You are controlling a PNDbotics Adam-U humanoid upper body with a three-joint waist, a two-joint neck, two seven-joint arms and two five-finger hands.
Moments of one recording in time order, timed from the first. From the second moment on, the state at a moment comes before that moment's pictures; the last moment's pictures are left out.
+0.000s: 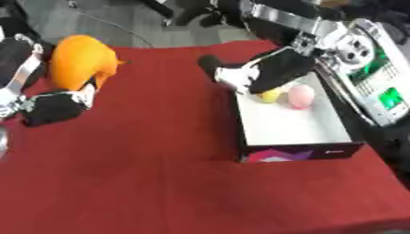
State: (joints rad) left arm -0.69 0.48 -0.42 -1.91 -0.85 0.62 -0.35; right arm -0.78 -0.59 0.31 -1.98 0.06 0.11 0.51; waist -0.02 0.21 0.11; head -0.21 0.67
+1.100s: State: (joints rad) left arm -0.68 0.36 -0.51 -1.86 -0.91 0.43 -0.13; right arm -0.85 -0.52 0.40 -1.94 0.20 0.17 0.60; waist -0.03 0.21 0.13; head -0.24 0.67
